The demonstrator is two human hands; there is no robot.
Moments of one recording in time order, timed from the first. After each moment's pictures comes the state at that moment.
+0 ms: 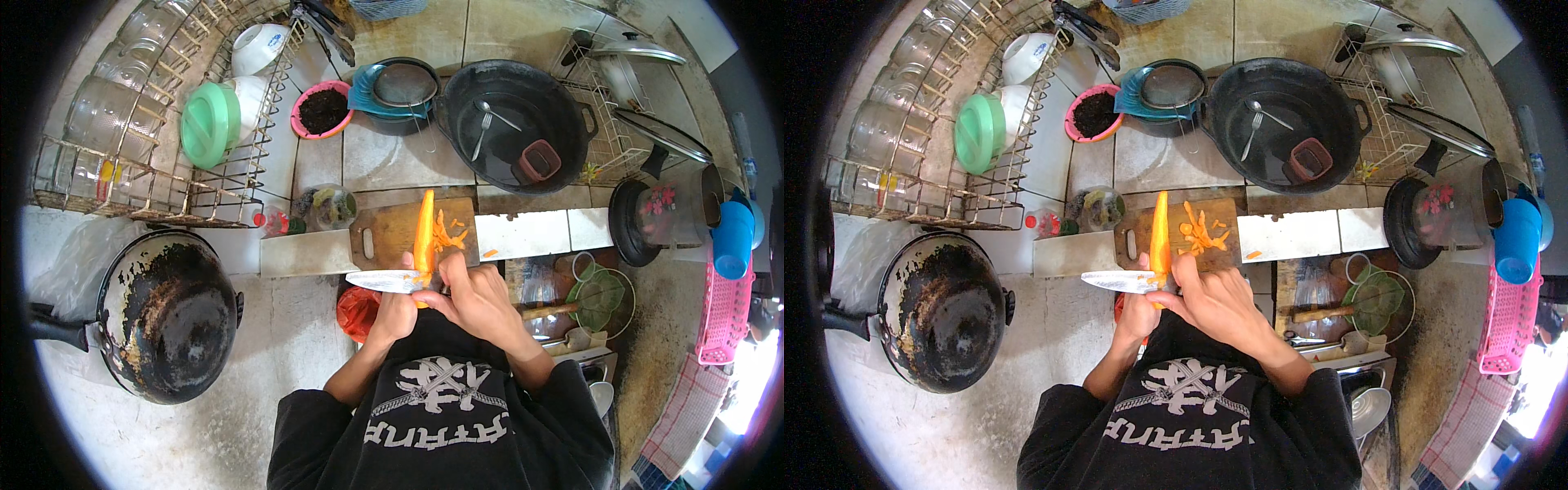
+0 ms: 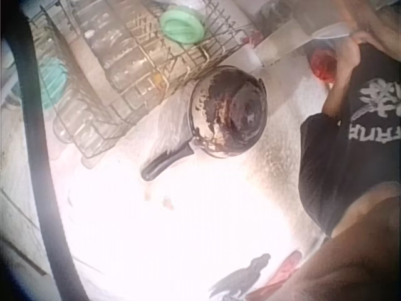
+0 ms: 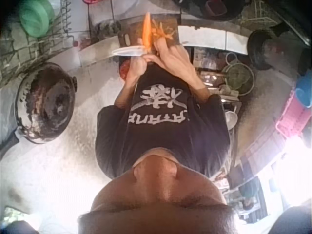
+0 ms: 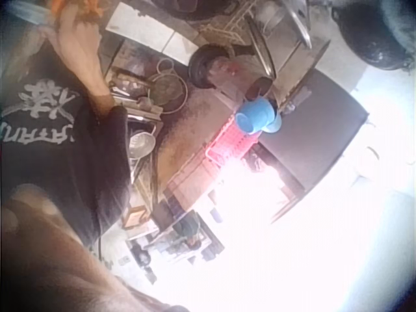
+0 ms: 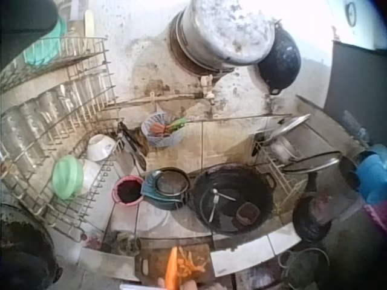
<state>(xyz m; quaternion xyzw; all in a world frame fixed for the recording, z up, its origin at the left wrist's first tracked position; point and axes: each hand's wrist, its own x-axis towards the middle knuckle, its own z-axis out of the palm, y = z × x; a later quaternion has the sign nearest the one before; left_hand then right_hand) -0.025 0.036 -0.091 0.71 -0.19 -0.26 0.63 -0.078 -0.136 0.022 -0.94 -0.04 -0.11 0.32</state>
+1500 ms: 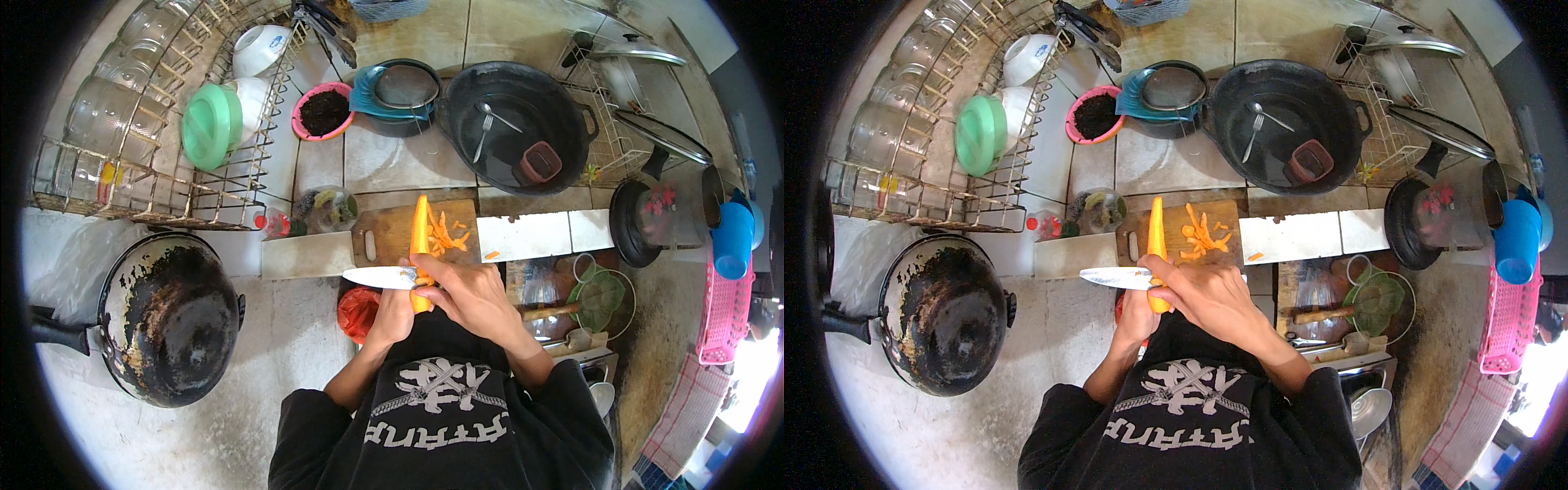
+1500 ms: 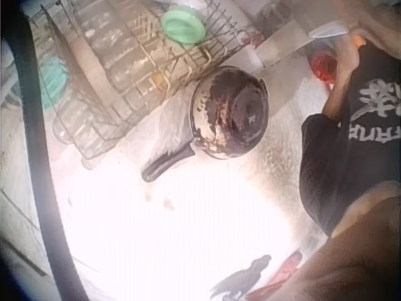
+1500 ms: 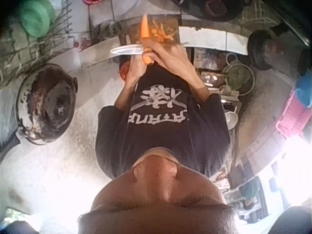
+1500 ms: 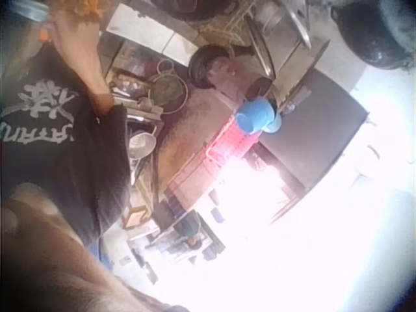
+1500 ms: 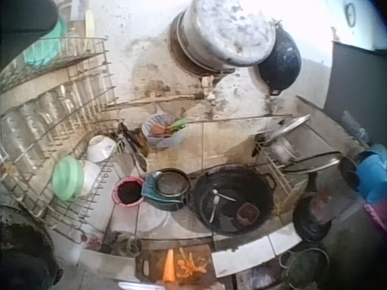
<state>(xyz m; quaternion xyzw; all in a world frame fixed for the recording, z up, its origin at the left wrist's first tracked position) -0.024 0.027 -0.049 0.60 -0.11 -0.30 0.73 -0.067 -0.136 0.023 -0.90 -0.09 -0.15 0.39</state>
